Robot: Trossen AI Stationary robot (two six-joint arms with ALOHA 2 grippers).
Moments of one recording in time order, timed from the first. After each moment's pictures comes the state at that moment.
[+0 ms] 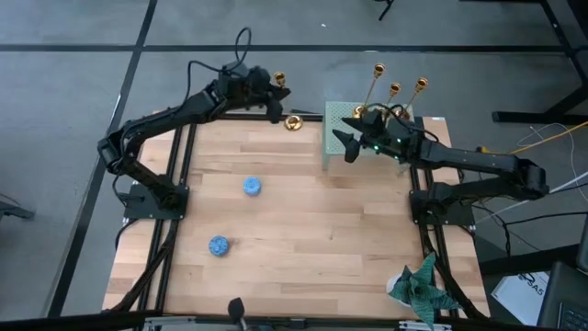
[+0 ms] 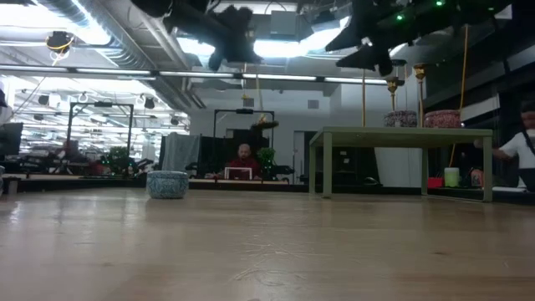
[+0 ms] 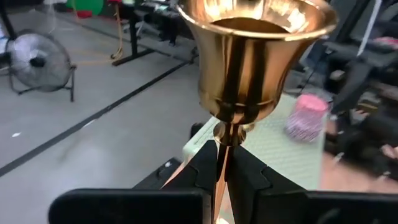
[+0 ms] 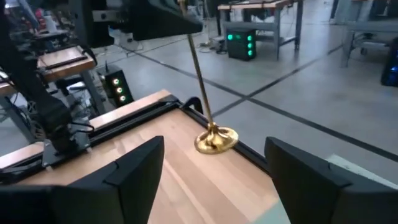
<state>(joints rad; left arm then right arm) 0.64 1.48 1.27 -0.06 0.15 -0.10 -0.31 1.06 0.73 0.16 0.21 0.23</state>
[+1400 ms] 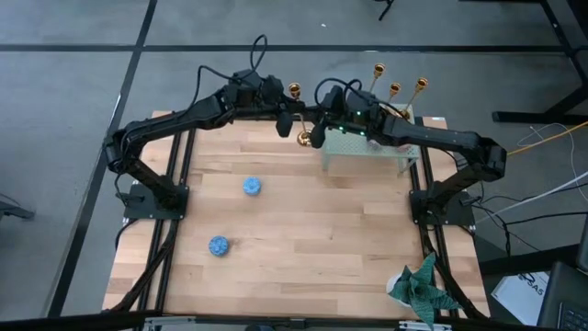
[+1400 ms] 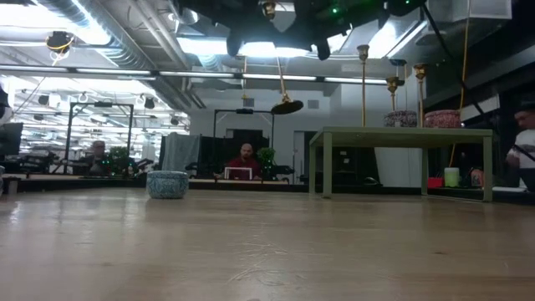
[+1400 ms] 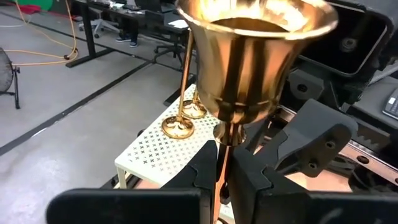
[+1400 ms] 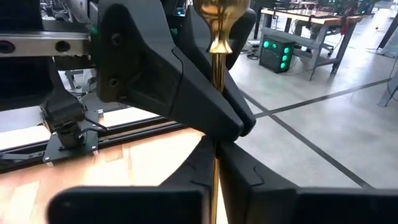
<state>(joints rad) 0.49 1.51 1.39 -0.12 0.15 -0.14 -0.36 1.50 1.21 0.10 0.02 0.02</state>
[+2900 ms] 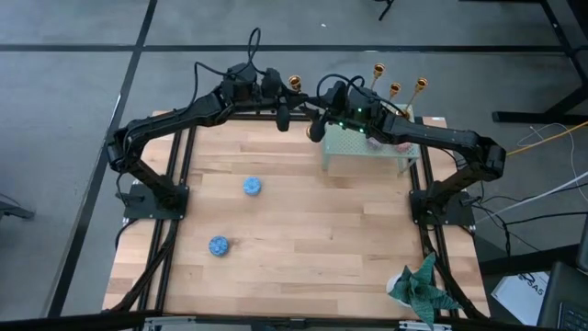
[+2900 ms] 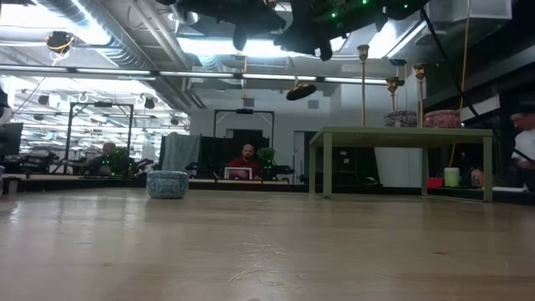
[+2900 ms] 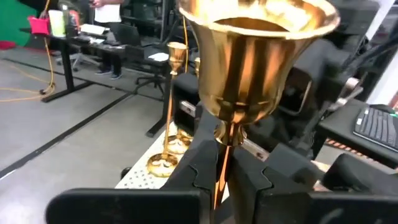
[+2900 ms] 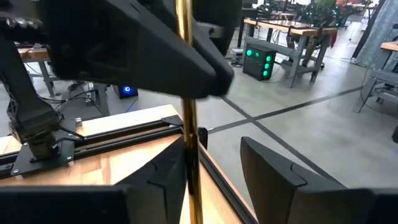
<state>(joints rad) 0.53 1.52 1.39 0.04 0.27 -0.14 -0.38 1.51 1.21 0.15 0.06 -0.01</state>
